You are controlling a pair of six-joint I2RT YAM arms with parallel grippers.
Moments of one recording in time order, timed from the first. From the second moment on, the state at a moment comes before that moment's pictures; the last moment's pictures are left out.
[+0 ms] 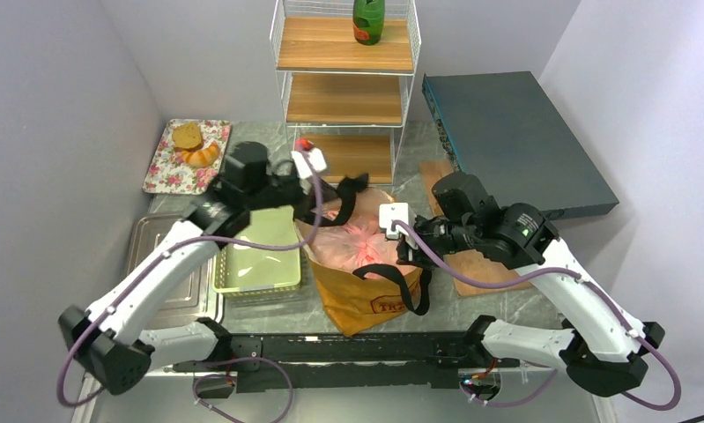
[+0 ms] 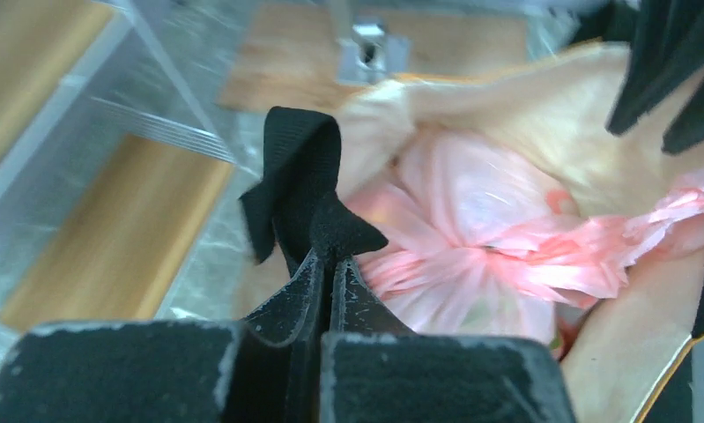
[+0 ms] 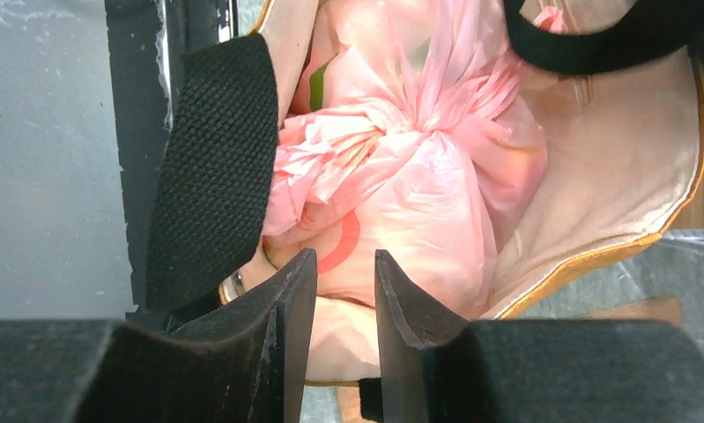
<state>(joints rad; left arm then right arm) -0.66 1.20 1.19 -0.34 0.55 0.29 0.81 1.06 1.42 -1.17 -0.44 -0.60</state>
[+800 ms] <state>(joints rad) 0.04 1.37 1.24 -0.49 0.68 -0.20 0.81 0.98 1.39 -1.18 -0.41 -0.54</state>
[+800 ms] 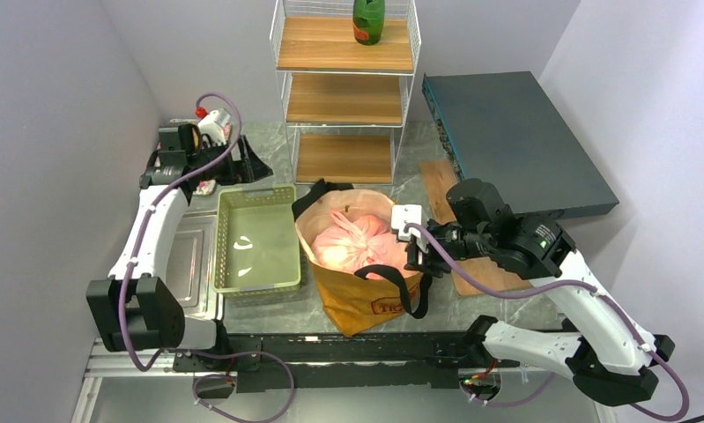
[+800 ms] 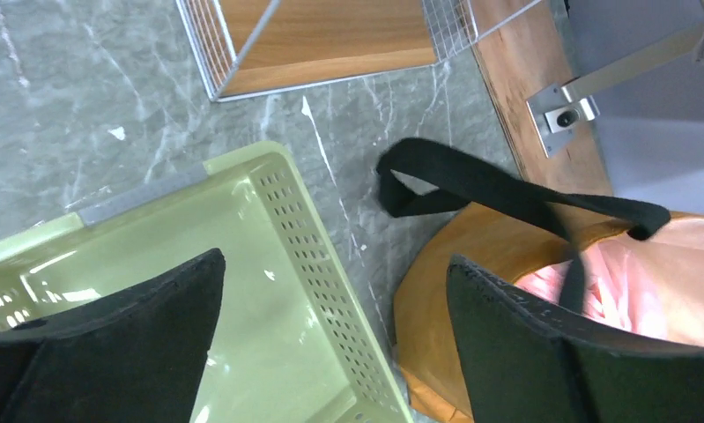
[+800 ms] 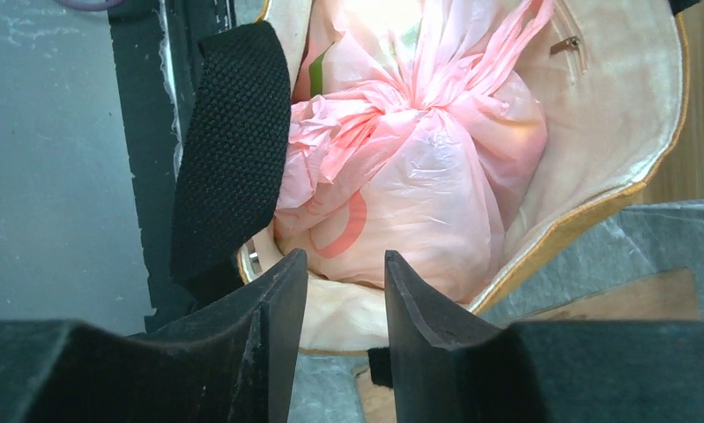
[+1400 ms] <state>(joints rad) -0.37 1.04 1.20 -0.50 0.65 0.21 0.81 1.23 1.63 -0.91 -0.11 -0.32</state>
